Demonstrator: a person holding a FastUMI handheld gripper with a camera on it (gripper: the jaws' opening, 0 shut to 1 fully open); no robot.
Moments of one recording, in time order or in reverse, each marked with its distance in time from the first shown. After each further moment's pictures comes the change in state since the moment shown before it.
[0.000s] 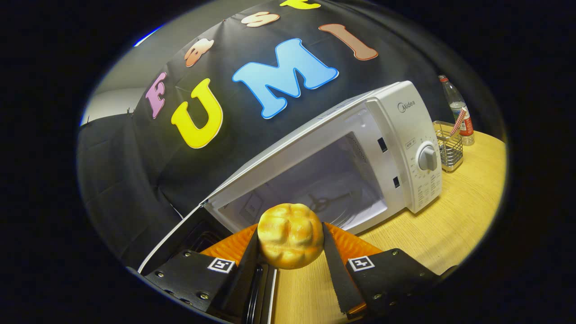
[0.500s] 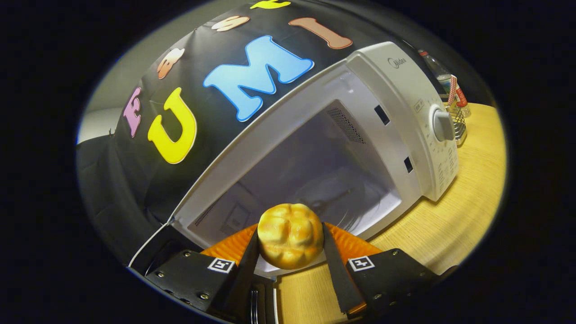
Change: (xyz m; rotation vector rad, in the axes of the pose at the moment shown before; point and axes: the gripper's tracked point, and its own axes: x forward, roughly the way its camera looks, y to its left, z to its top) arm 0.064 -0.025 -0.010 0.145 -0.047 -0.074
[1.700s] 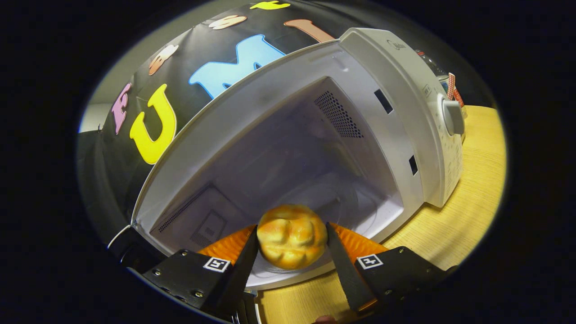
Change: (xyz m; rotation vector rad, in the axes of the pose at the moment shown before) arm 0.034 -0.023 -0.001 -0.043 -0.053 -0.100
